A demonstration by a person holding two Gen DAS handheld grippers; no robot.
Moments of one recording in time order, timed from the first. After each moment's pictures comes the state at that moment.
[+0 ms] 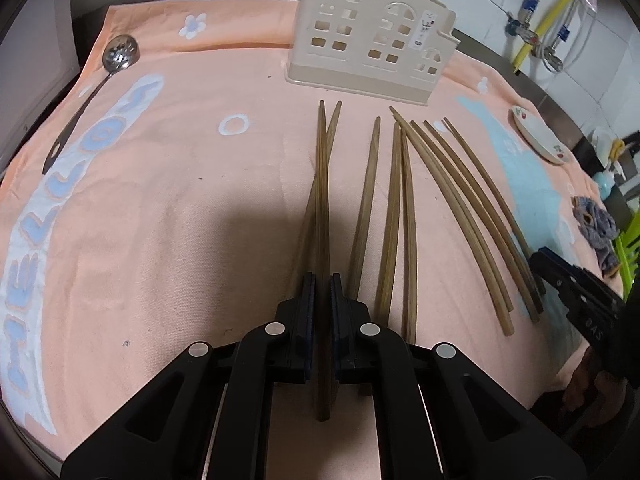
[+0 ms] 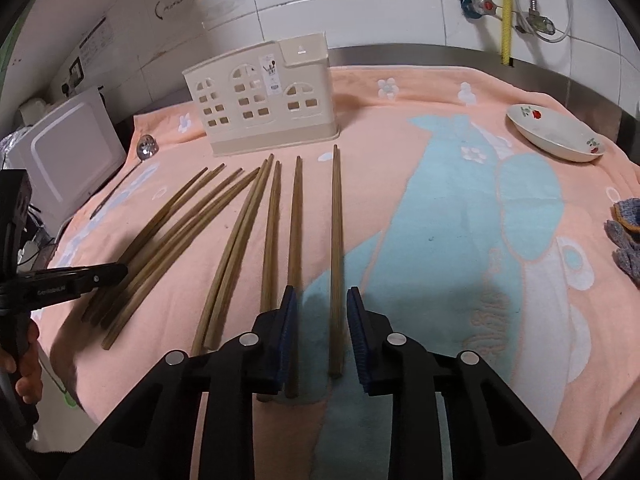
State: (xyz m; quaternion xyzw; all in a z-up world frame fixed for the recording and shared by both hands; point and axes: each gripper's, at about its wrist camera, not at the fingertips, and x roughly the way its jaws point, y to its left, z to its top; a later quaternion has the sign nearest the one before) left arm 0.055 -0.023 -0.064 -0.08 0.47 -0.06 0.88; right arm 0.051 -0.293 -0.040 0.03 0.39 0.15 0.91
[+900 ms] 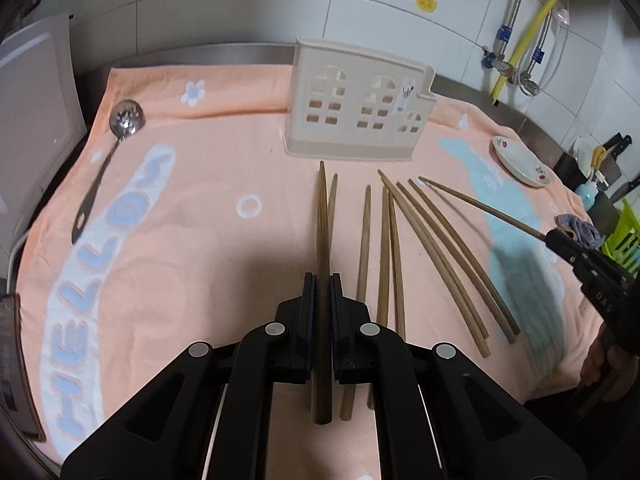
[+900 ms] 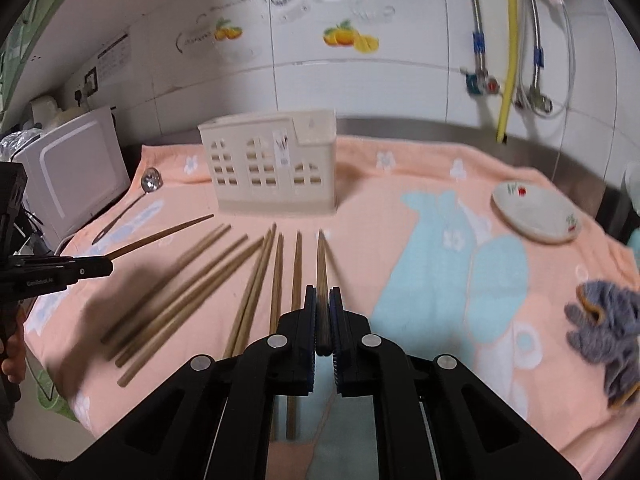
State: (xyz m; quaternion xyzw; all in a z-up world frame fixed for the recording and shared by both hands) left arm 0.053 -0.003 -0.007 -0.06 0.40 -0.08 0.91; right arm 0.049 -0.291 0.023 -0.01 0.31 0.14 0.94
